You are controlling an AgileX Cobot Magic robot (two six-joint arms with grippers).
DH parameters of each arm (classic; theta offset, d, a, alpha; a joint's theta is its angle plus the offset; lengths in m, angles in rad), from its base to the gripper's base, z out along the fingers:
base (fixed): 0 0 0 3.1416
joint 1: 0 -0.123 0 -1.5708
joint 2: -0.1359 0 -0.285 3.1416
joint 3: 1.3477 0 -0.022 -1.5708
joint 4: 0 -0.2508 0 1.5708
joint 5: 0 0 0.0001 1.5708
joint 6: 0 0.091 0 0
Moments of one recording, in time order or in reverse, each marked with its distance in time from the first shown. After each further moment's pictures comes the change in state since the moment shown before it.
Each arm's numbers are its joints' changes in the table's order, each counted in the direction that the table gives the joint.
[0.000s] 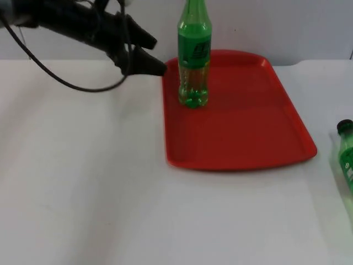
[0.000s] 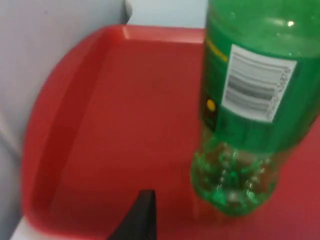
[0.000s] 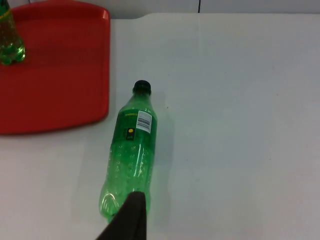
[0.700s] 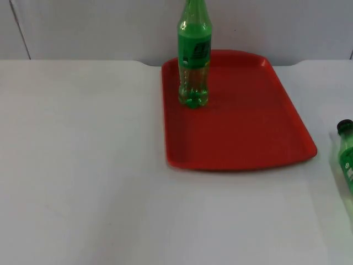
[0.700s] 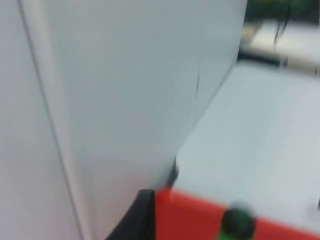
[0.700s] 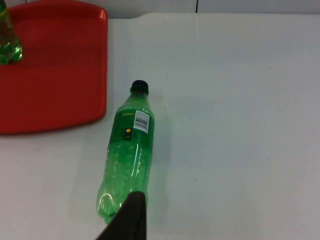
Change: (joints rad) right arm 0.000 0.000 0.000 0.006 0.000 0.000; left arm -0.051 0.412 0.000 0.151 0.016 -0.366
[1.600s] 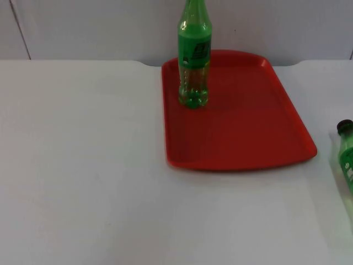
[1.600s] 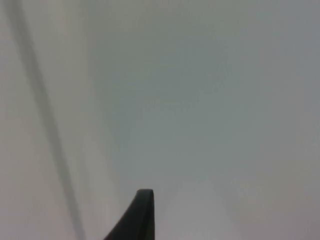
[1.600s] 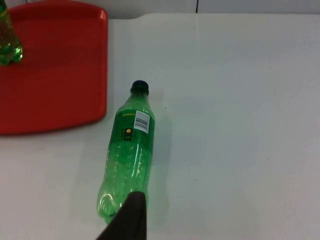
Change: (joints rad) right arm 0.000 0.000 0.000 0.000 0.000 0.000; left arm -0.026 0.305 0.000 -1.019 -0.533 -1.134
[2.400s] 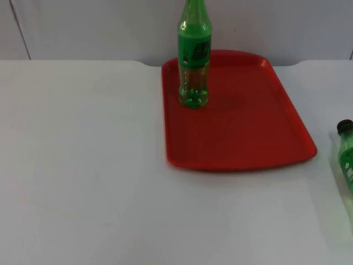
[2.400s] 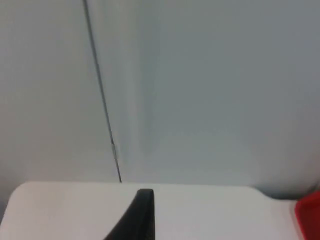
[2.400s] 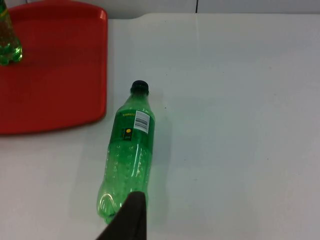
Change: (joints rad) right arm 0.000 0.000 0.000 0.000 0.000 0.000; left arm 0.035 0.208 0.311 -0.180 0.235 -0.153
